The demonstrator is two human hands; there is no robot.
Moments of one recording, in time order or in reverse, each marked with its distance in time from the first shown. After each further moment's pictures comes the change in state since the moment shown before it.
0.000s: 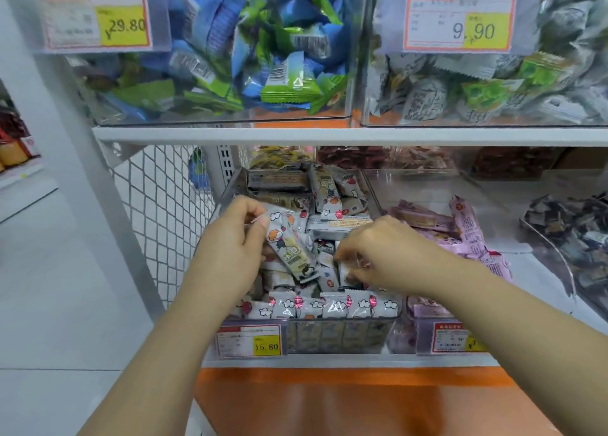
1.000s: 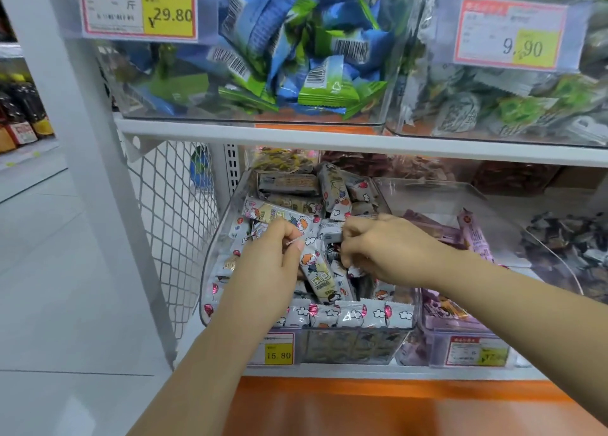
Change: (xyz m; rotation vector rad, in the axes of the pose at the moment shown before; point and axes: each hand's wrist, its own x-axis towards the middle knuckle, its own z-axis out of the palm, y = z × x) left_hand -0.006 -0.015 0.018 0.026 -0.125 -0.002; right_hand 0.025 0.004 -0.001 -0.081 -0.096 -0.064
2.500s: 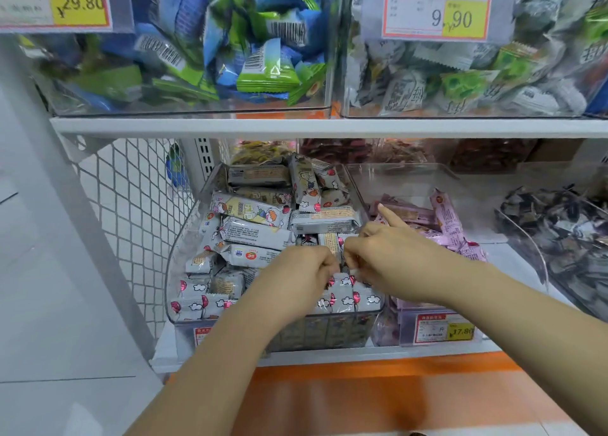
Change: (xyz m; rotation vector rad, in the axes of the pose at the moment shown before) left_hand 0.007 0.028 0.049 0.308 -0.459 0.096; right_hand -0.048 -0.002 0.009 -0.026 -0.037 0.175
